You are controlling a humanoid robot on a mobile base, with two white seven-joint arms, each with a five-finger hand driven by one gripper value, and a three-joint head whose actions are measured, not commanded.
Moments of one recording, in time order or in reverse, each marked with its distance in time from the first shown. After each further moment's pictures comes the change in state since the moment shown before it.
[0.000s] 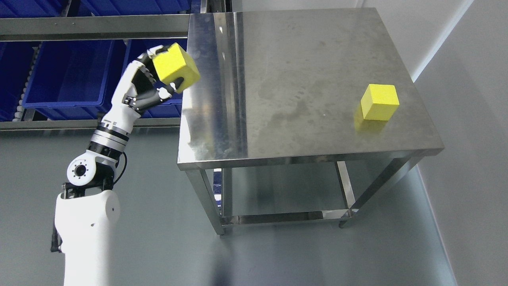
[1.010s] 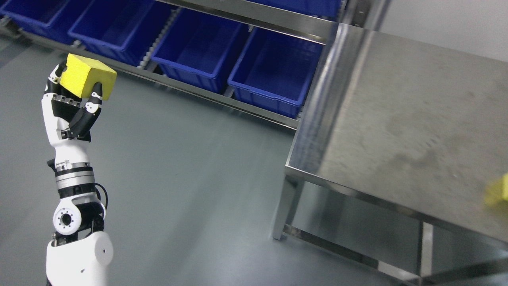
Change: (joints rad) left arm 0.231 -0.035 0.079 -0.159 0.085 -0.106 0.374; right arm 0.000 0.000 0.000 0.000 0.000 0.000 0.000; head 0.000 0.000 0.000
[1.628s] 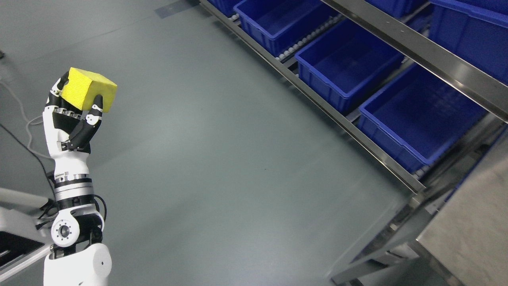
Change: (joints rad) left arm 0.058 -0.005 0.010 -0.032 0.003 0.013 -0.005; right arm 0.000 0.000 0.000 0.000 0.000 0.000 0.000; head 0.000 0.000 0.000
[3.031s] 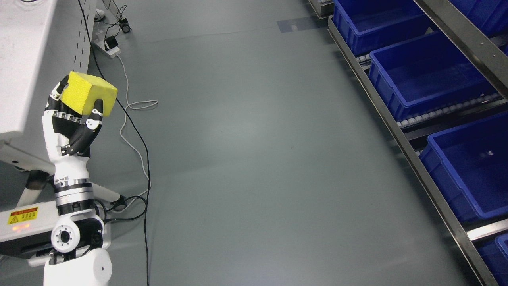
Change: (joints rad) left arm 0.022 -0.003 -0.004 -0.018 0.000 -0.012 -0.004; right arm 0.000 0.000 0.000 0.000 0.000 -0.001 0.000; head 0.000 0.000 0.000
